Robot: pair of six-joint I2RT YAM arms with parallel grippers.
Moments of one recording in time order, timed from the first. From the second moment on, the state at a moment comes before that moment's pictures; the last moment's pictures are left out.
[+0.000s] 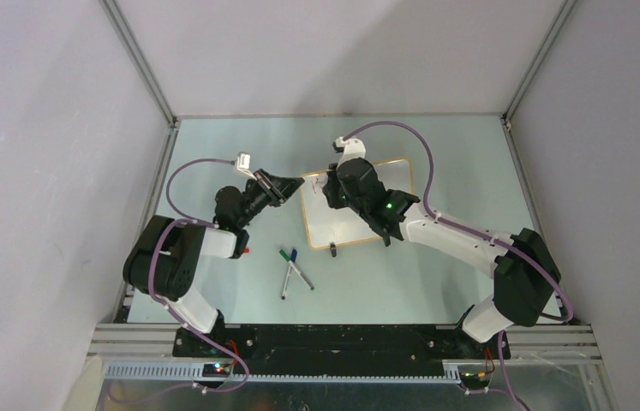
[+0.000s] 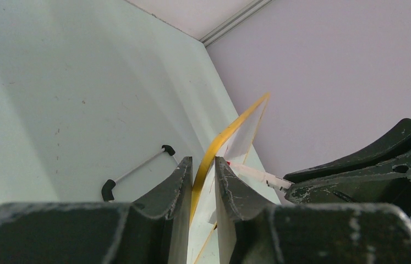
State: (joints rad) left arm -0.26 1.64 0.50 1.21 0.46 -0.96; right arm 0.86 1.55 1.20 -0.11 0.30 0.44
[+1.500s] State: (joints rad) left arm -0.26 1.64 0.50 1.19 0.45 -0.94; right arm 0.88 1.56 1.21 -0.20 0.32 0.46
